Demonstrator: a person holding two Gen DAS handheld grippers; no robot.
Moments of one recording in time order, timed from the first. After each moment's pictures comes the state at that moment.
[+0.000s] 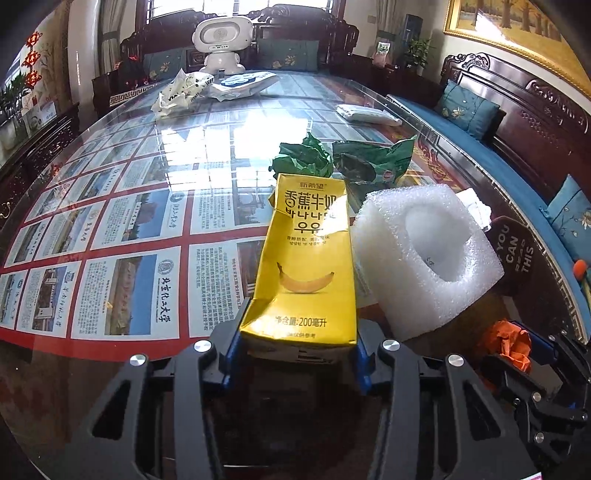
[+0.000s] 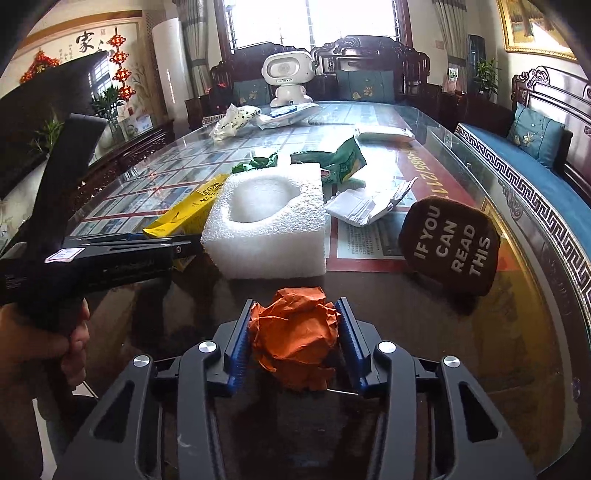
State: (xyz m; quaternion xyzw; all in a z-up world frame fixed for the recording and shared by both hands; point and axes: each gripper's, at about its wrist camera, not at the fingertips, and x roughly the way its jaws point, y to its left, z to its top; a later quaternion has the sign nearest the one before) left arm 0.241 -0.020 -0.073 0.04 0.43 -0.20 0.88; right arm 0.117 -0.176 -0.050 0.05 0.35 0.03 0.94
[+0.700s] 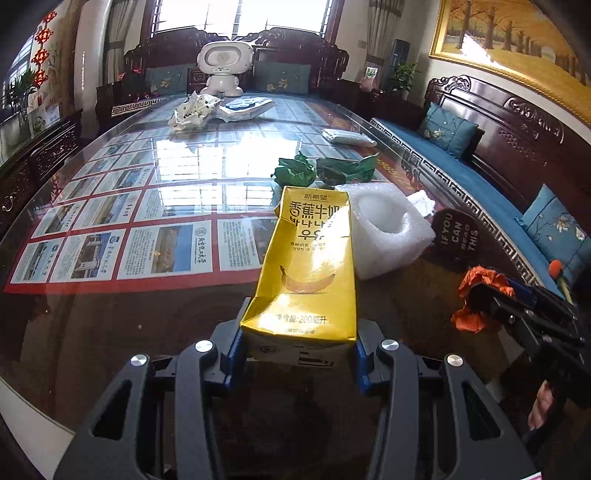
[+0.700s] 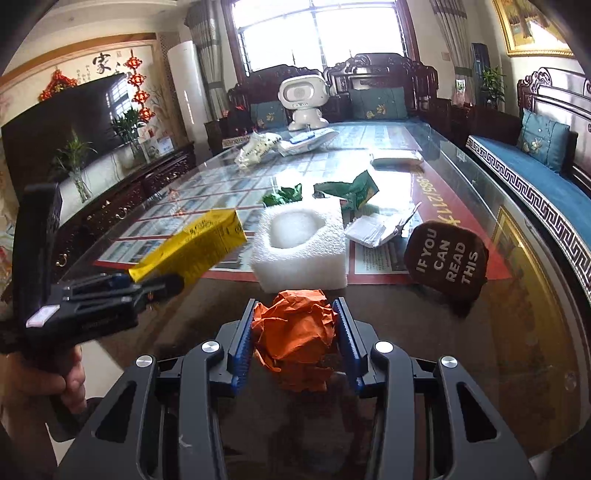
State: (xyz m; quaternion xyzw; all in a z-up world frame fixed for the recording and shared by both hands) left arm 0.153 0.026 -0.041 0.01 0.39 -0.22 0.90; right arm 0.072 -0.173 -0.011 0.07 0.30 0.07 0.95
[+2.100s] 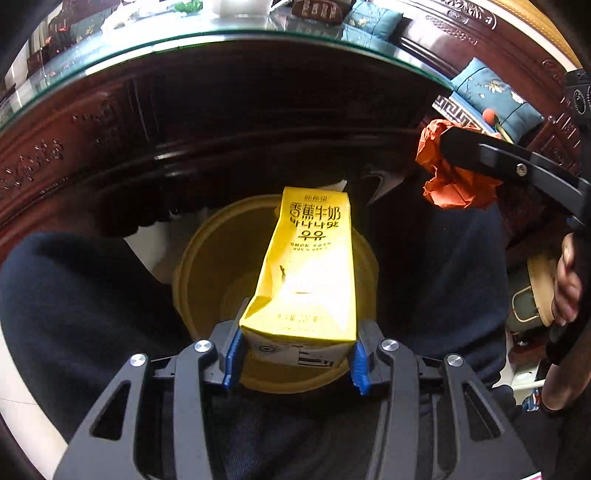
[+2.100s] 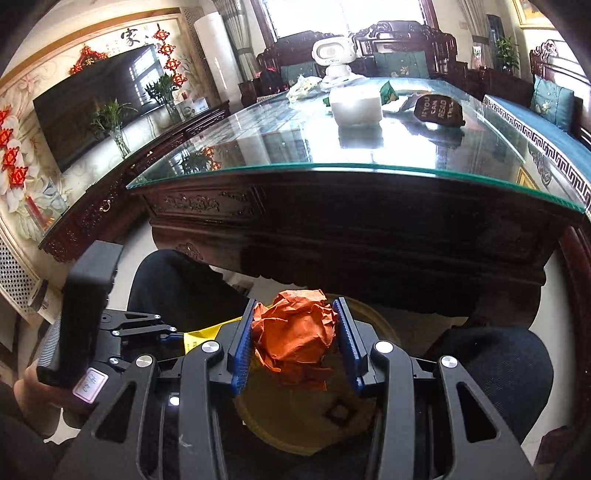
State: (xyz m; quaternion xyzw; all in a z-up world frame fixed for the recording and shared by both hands) left arm -0.097 0.043 -0.170 0.09 0.53 -0.34 0.78; right arm -0.143 -0.122 -0.083 0.08 0.38 0.13 0.91
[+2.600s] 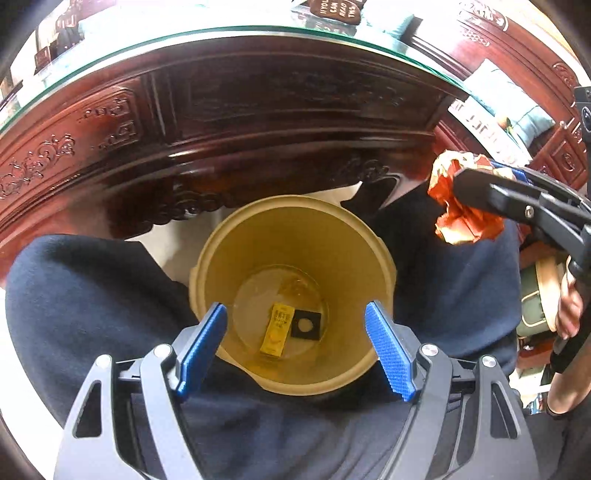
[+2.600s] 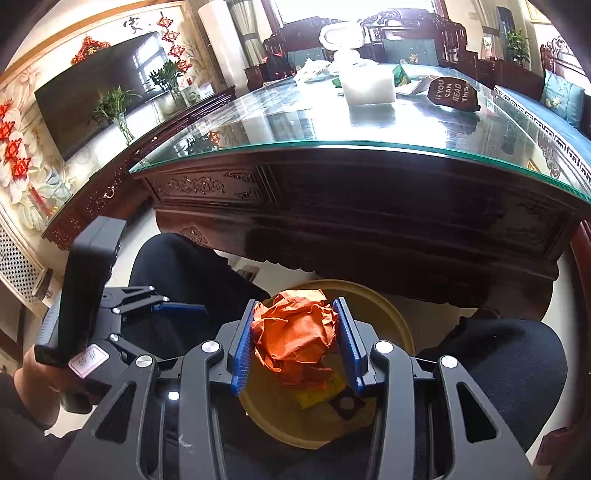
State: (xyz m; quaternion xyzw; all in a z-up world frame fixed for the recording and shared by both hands) left arm -0.085 0.049 -0.171 0.09 0.53 -0.31 0.79; right arm -0.137 -0.114 -0.096 0.08 0.40 0.15 0.90
